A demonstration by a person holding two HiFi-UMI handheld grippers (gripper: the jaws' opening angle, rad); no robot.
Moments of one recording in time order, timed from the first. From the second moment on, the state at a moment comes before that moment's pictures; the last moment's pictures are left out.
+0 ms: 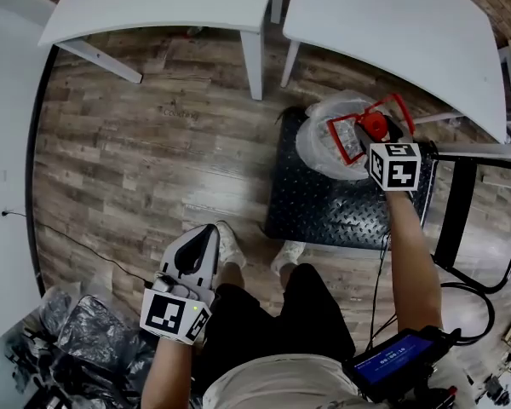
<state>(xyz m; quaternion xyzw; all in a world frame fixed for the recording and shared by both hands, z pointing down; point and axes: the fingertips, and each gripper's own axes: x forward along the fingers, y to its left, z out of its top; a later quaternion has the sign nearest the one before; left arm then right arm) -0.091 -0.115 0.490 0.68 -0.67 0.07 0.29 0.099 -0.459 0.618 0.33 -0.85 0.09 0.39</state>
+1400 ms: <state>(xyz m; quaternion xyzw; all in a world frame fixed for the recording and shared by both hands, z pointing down) -0.073 -0.117 0.438 0.74 -0.63 0.05 0.24 0.161 -0.396 0.491 0.43 -0.88 0.07 0.19</state>
